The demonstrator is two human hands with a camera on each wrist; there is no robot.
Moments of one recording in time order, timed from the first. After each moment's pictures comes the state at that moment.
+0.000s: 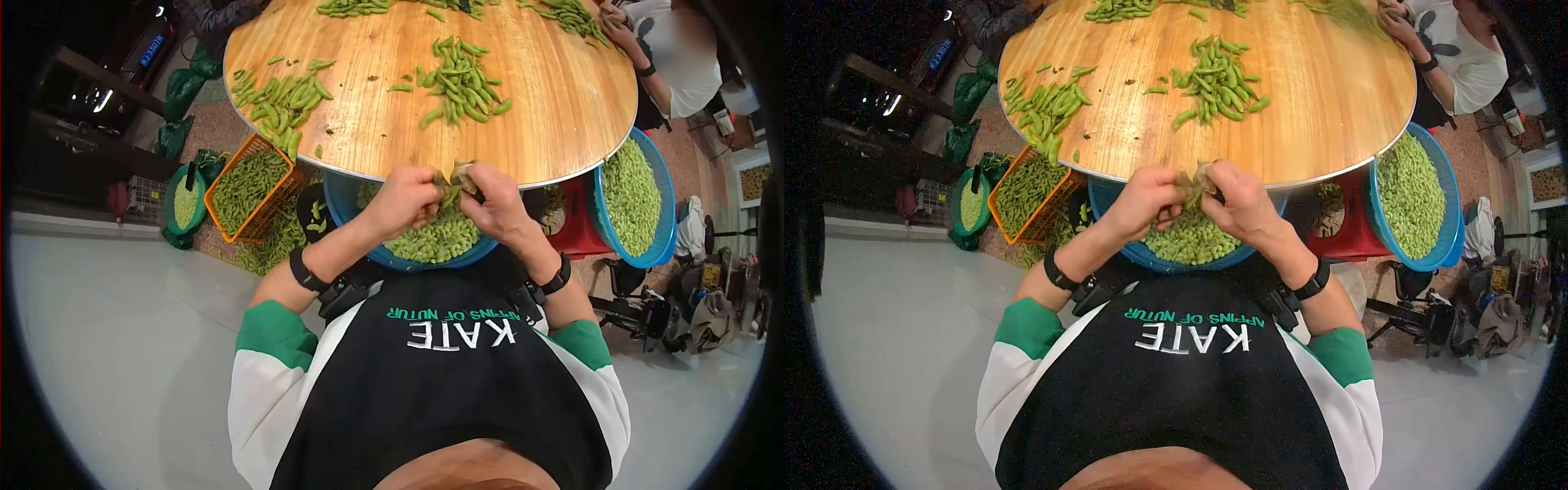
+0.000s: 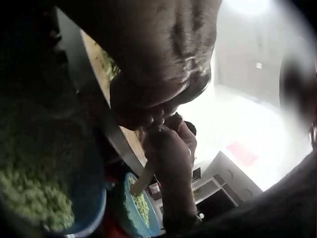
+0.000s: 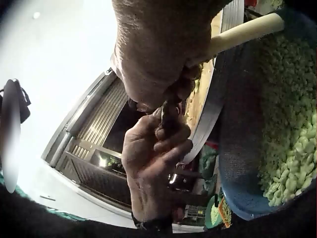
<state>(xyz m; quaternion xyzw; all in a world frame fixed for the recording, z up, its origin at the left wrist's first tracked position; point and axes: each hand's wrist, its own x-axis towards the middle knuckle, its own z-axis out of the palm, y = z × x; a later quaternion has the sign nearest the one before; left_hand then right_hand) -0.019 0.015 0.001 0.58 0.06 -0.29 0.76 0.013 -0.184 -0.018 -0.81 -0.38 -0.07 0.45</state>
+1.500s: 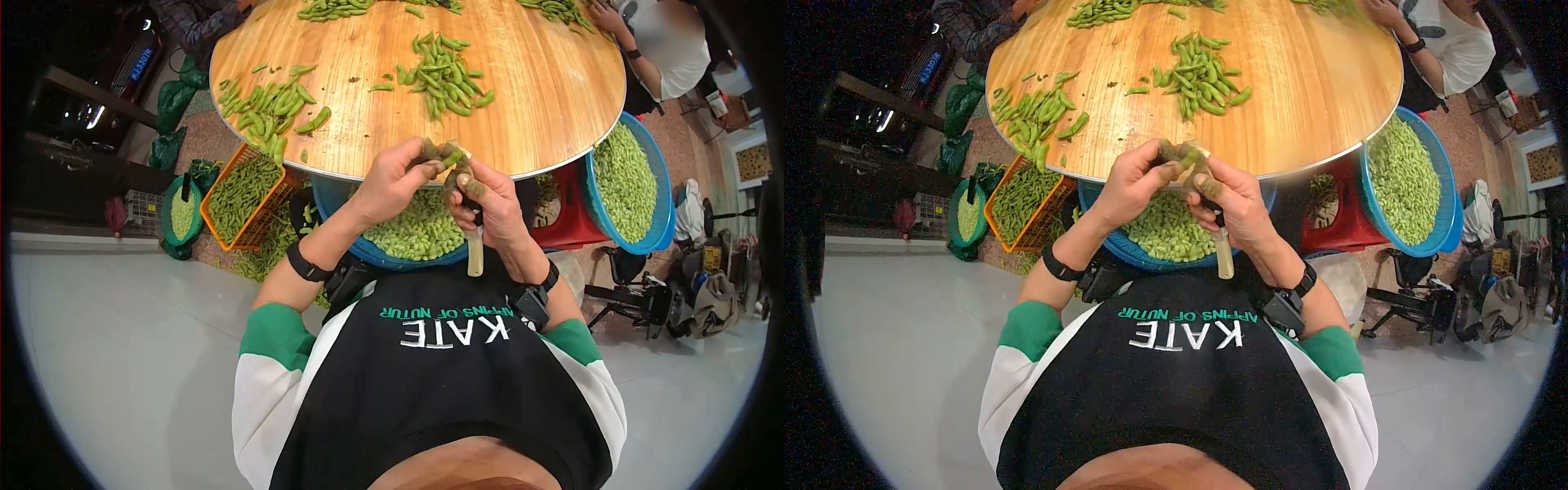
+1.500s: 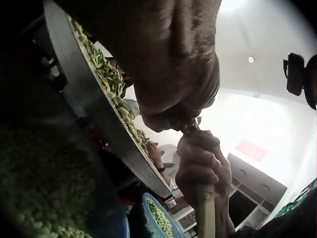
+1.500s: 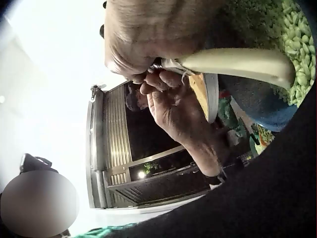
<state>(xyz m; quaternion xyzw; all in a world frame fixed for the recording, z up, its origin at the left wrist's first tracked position) -0.004 0.002 0.004 0.70 -0.16 -0.07 0.69 -0.014 -0.187 -0.003 -0.42 -0.11 0.27 0.86</state>
